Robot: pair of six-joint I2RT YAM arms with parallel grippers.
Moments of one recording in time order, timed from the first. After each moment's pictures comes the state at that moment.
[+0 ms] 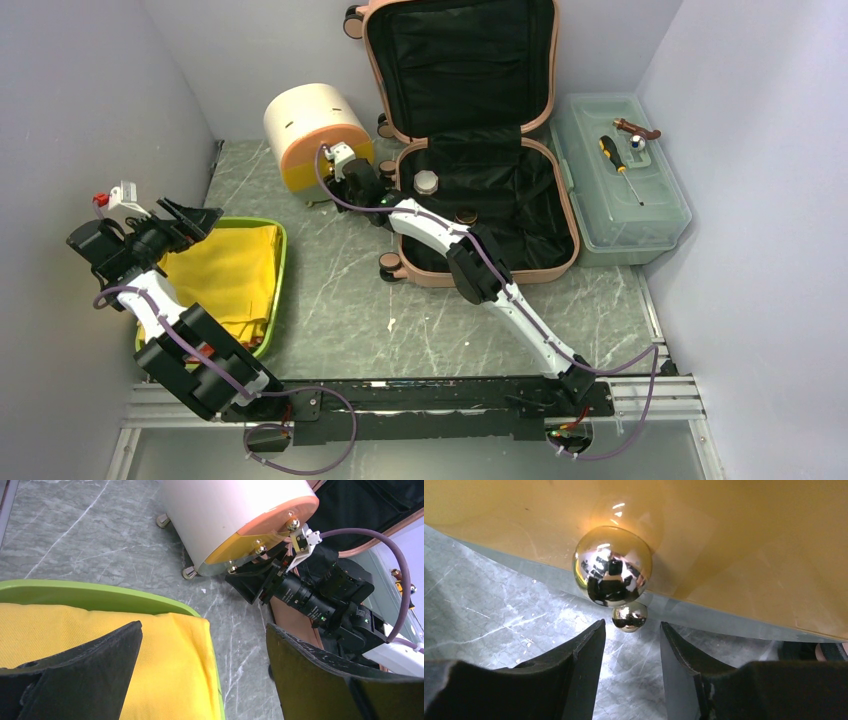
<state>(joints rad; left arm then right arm) 0.87 1.27 0.85 0.05 1.13 -0.28 0.80 2.71 2.39 -0.09 0.05 0.07</state>
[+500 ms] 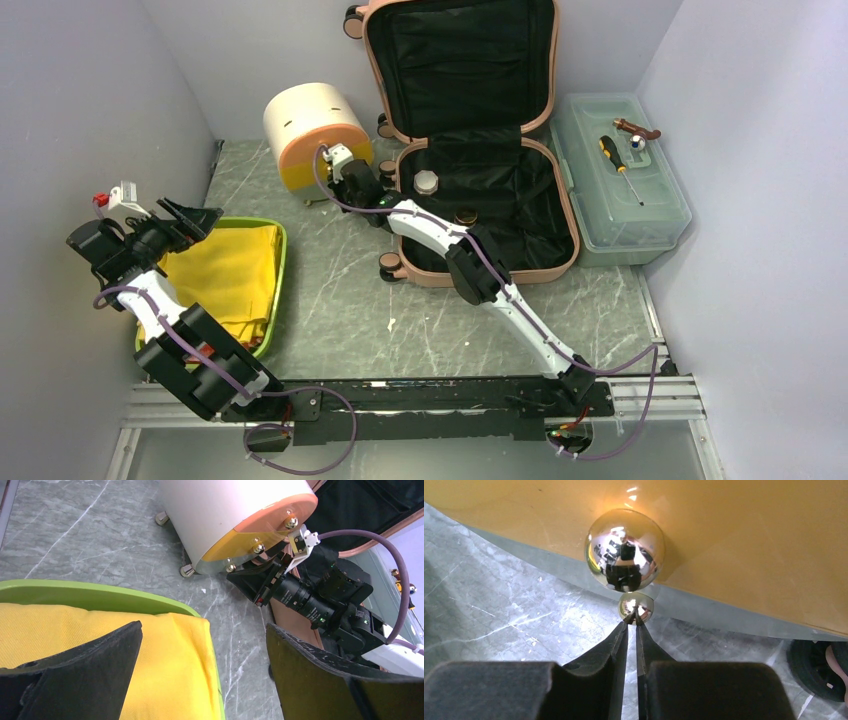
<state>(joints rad) 0.87 1.27 0.85 0.05 1.13 -0.28 0.80 2.72 2.41 -0.10 0.04 0.07</state>
